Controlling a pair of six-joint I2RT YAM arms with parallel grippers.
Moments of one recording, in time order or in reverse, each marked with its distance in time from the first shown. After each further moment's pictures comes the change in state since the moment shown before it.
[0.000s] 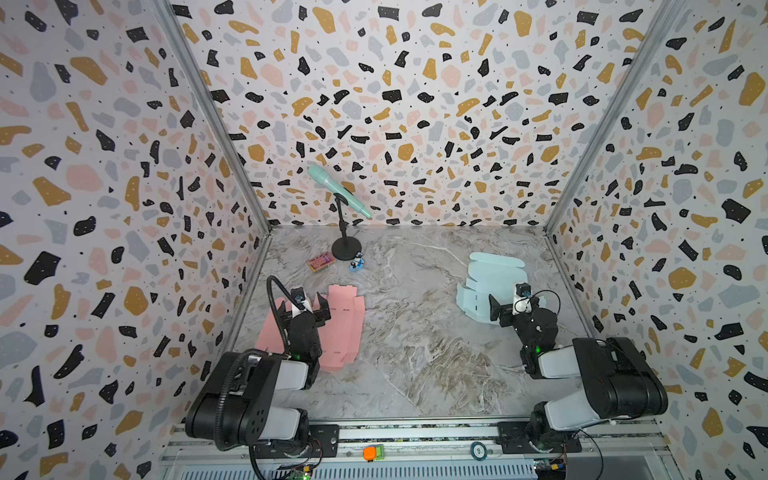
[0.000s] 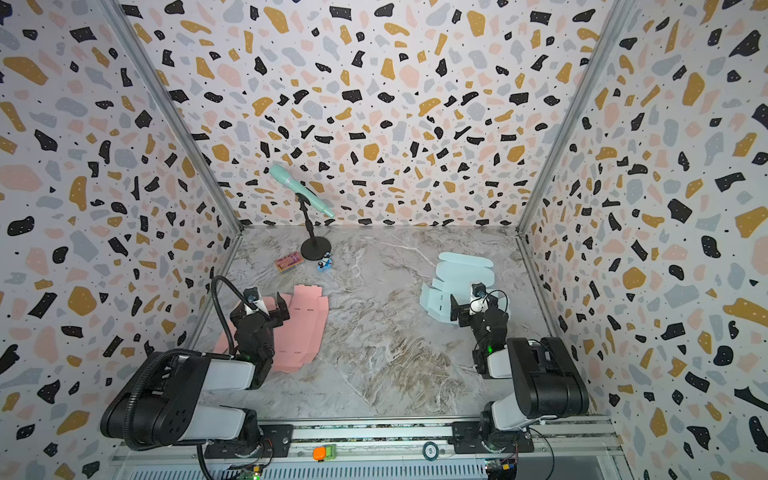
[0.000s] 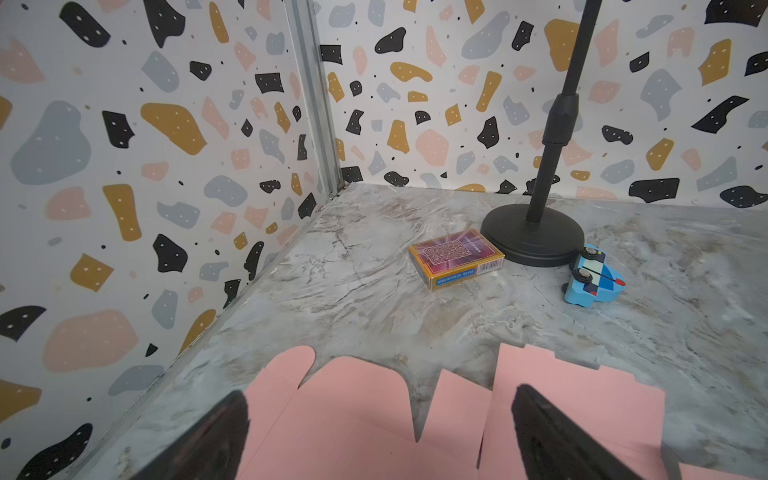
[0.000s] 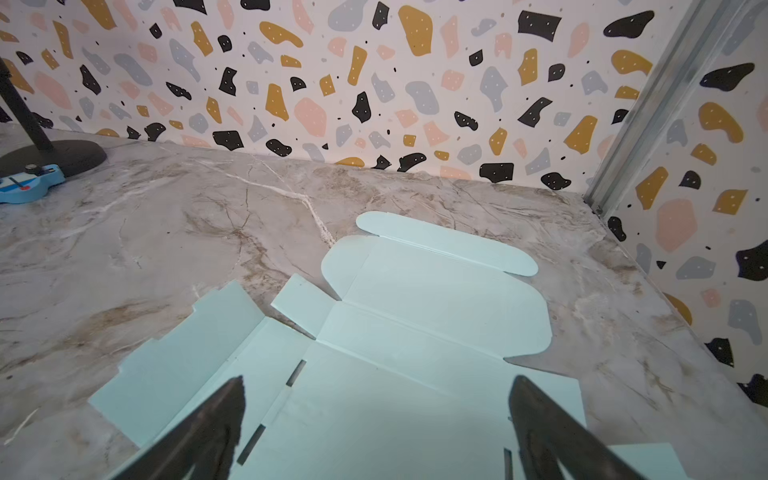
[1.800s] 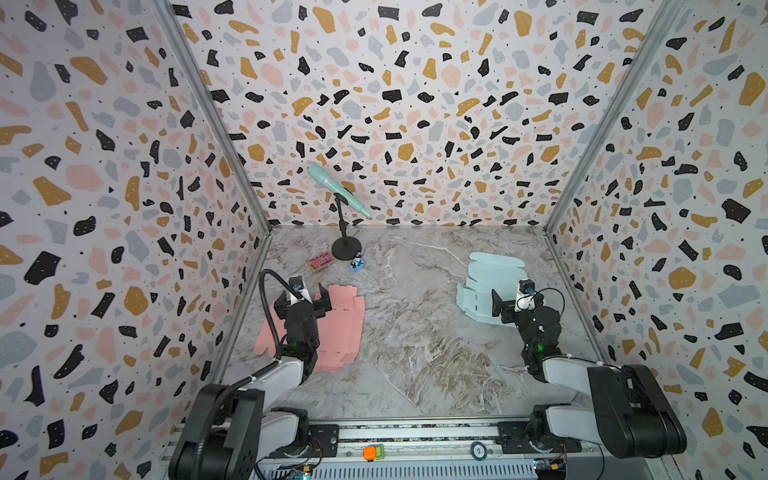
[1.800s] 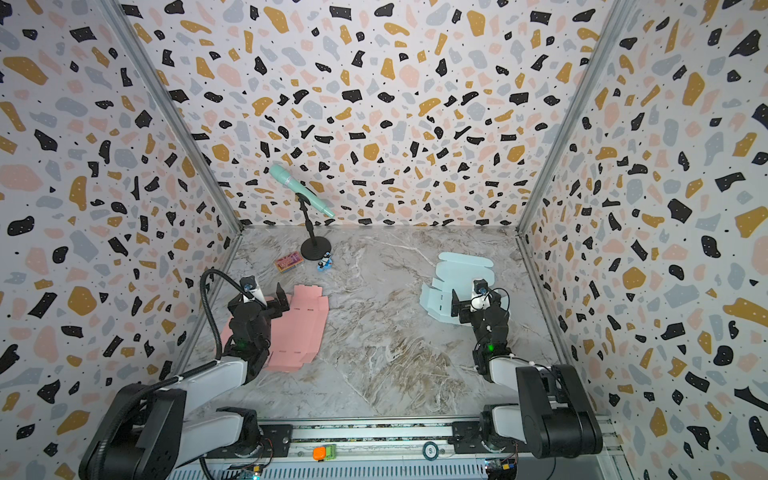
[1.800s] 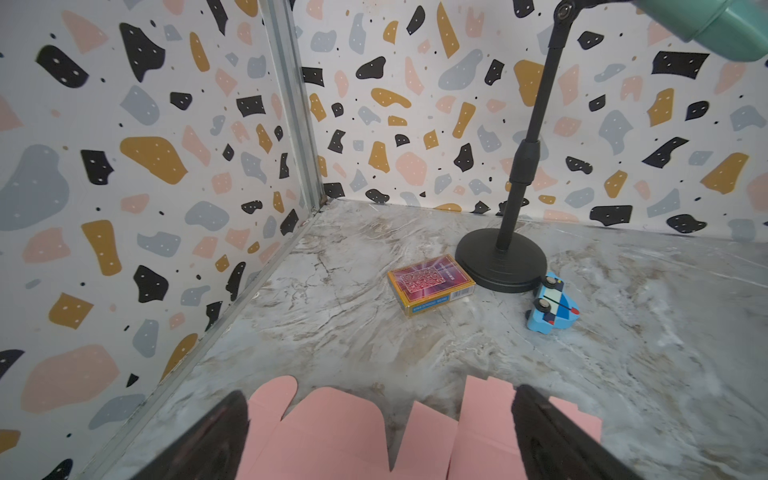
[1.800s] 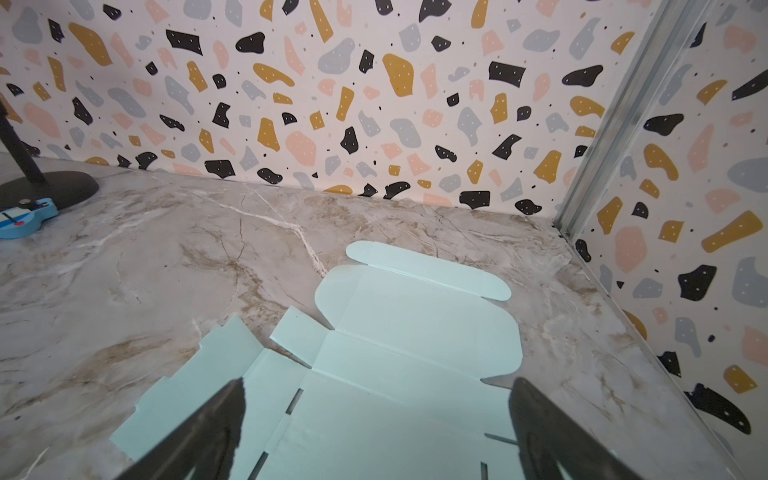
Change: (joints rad) left arm 0.000 -0.238 0.137 -0.399 0.076 -0.042; right arm 0.069 -0.239 0.027 -0.236 0.113 0.004
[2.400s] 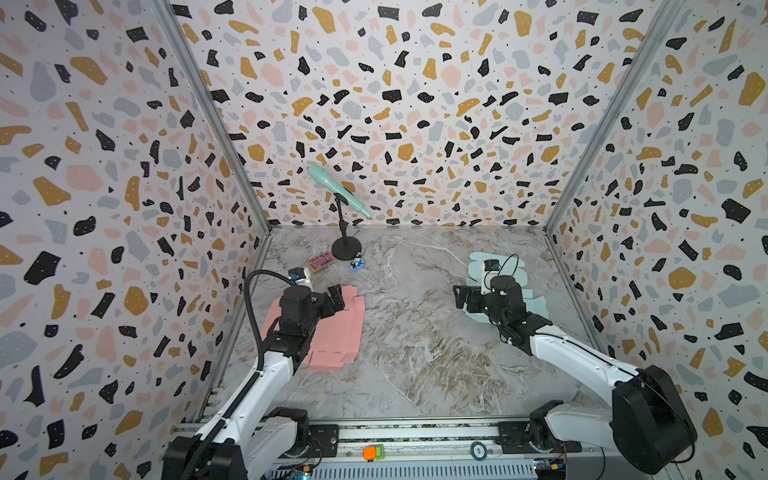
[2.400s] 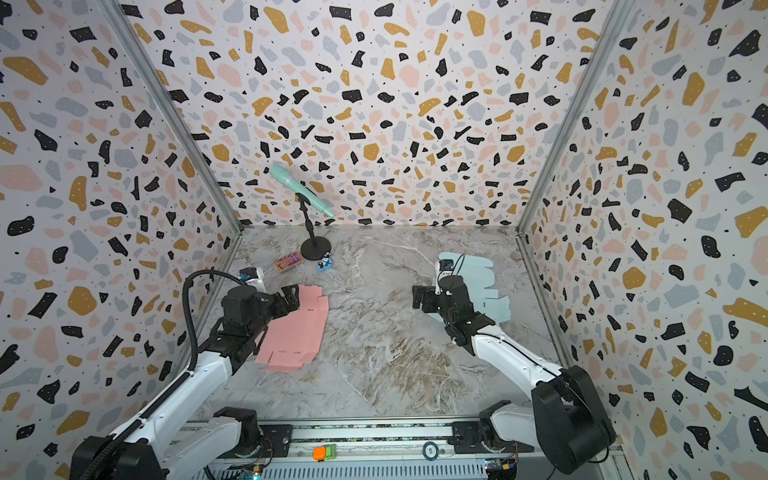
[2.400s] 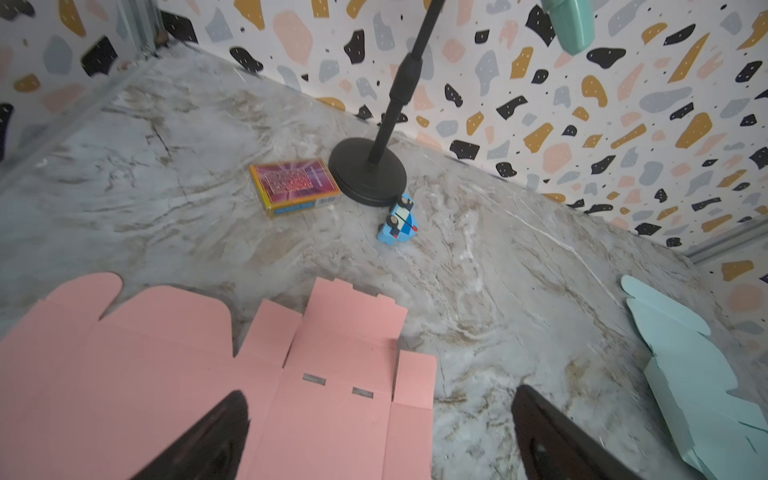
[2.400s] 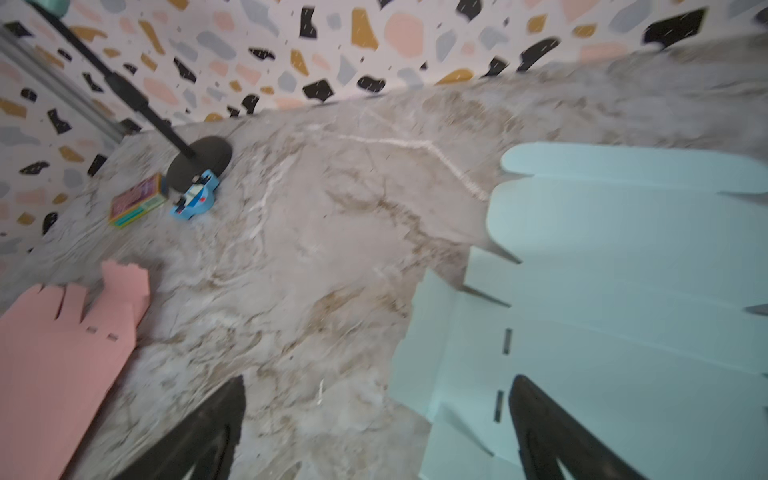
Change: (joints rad) left arm -0.002 -0.180 0.232 -0.713 0.418 -0.379; right arm 0.392 0.015 0.447 -0.819 0.083 0.472
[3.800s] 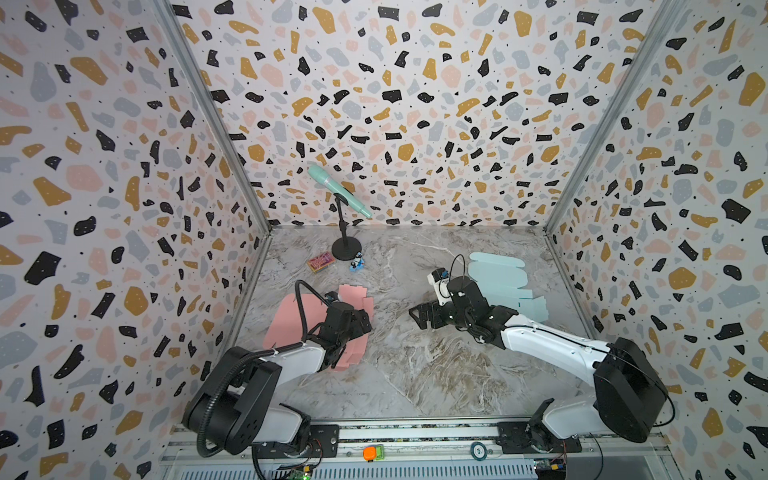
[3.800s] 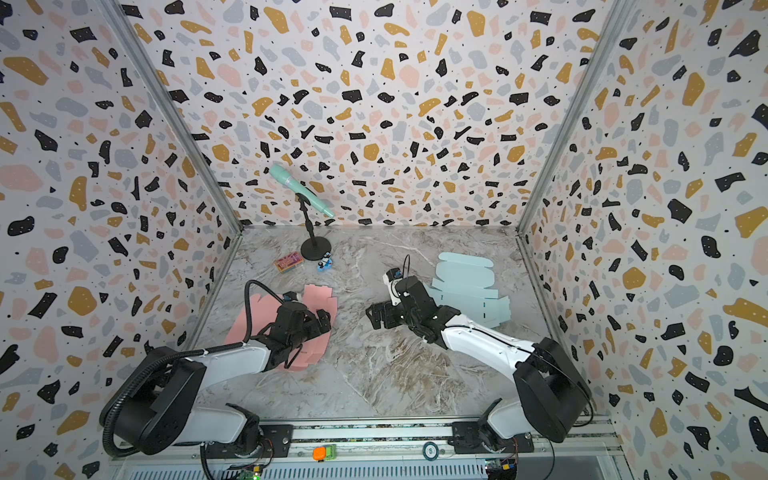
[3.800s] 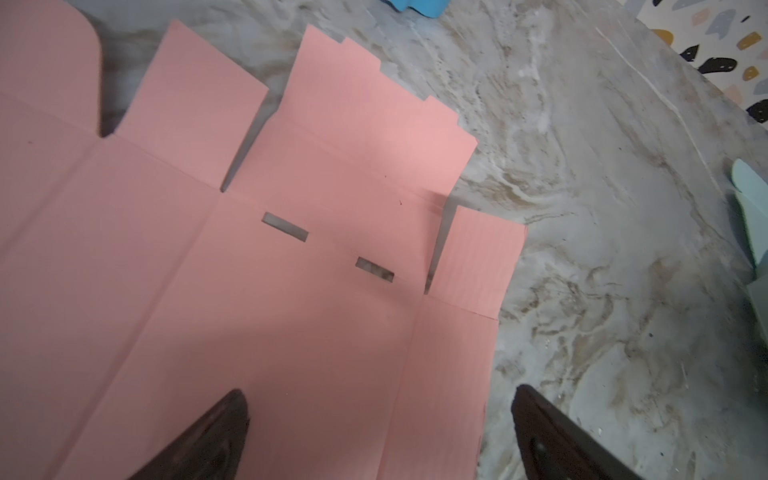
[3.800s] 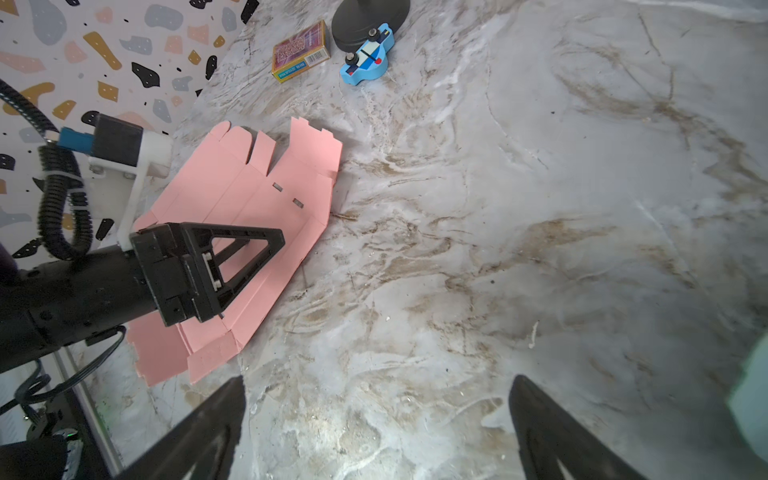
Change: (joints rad) left arm -0.304 0.417 -0.111 0.264 -0.151 -0.276; right arm 0.227 0.122 0.169 -0.143 -0.186 0.001
